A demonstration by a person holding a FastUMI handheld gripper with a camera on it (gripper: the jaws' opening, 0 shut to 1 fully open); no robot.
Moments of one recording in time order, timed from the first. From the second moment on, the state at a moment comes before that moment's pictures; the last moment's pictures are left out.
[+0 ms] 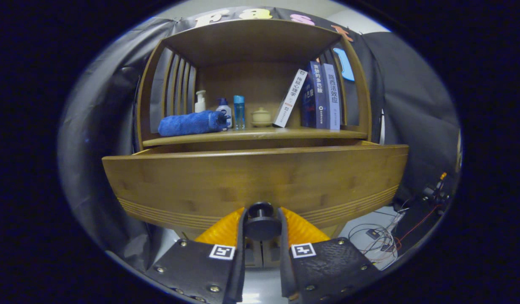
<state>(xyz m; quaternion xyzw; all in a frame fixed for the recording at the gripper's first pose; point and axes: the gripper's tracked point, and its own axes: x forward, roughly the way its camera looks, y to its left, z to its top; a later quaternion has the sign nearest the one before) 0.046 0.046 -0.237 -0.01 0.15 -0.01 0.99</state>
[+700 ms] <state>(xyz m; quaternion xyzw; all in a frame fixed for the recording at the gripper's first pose) -0.030 0.047 -0.237 -0.01 0.17 -0.01 0.99</state>
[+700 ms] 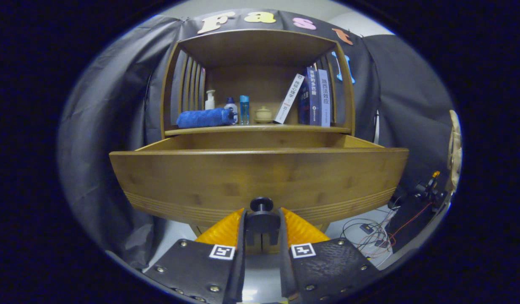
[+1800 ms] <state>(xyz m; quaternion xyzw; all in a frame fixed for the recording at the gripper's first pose) 0.031 0.068 -0.111 -0.04 0.17 -0.01 0.98</state>
